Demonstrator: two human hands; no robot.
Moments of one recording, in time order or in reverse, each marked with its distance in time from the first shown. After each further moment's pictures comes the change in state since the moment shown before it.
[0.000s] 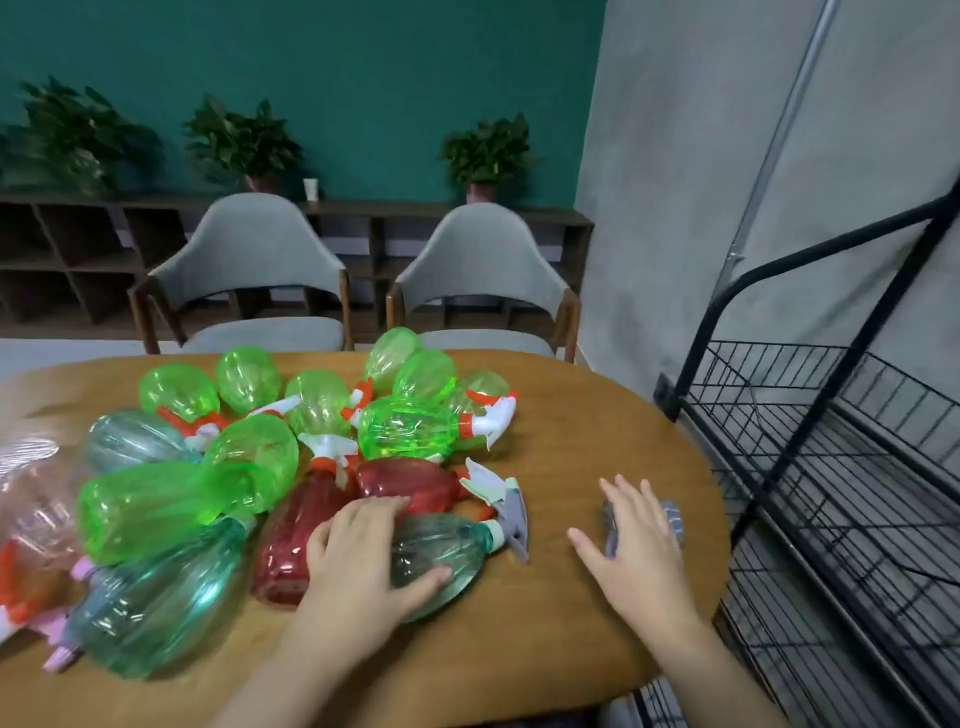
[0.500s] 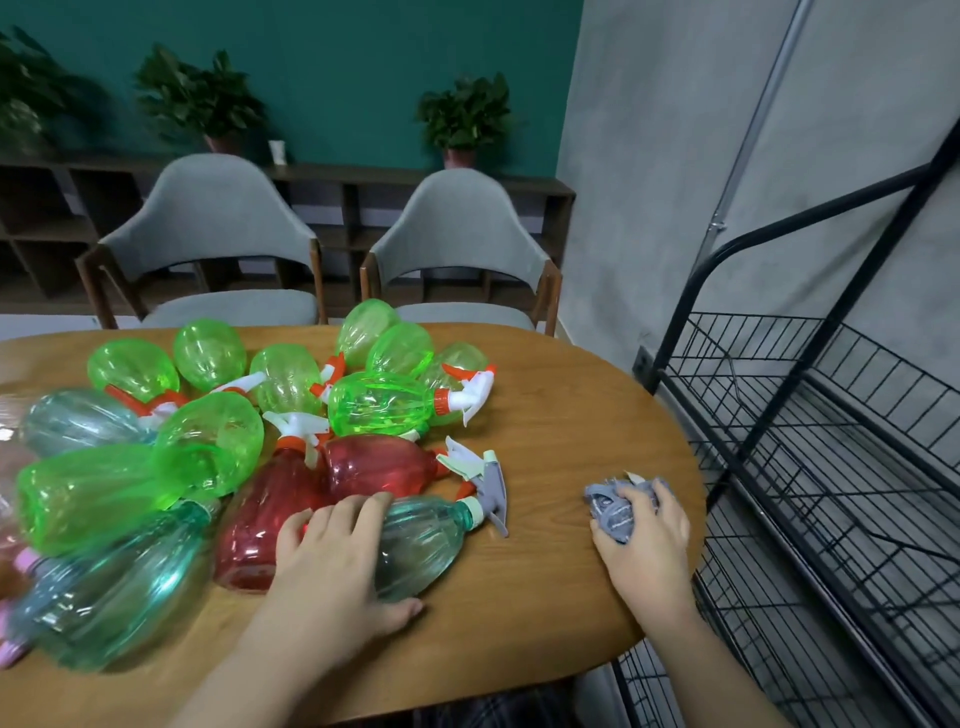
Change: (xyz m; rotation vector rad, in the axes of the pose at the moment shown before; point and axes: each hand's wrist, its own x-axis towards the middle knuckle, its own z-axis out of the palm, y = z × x) left_hand -0.006 0.001 0.004 0.352 0.026 0.143; right_hand -0.005 0.033 0.010 0.095 0.129 0.218
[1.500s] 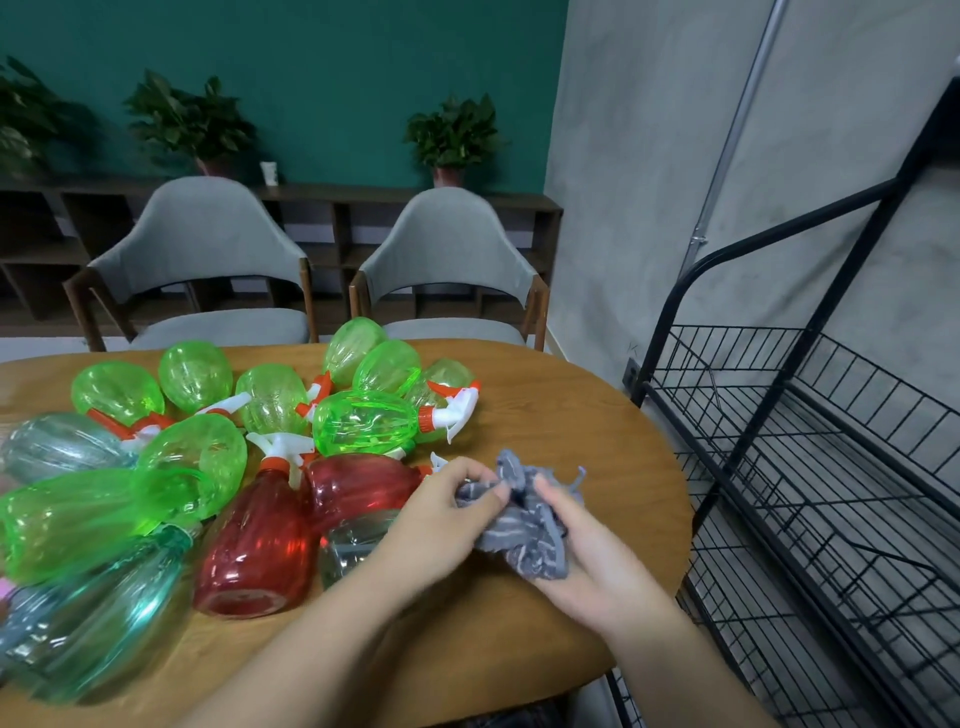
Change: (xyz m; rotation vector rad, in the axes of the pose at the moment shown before) left_hand 0.067 0.086 -0.028 -1.259 -0.201 -0.185; right_hand -0.024 -0.085 -0.038 1.566 -0.759 0.501
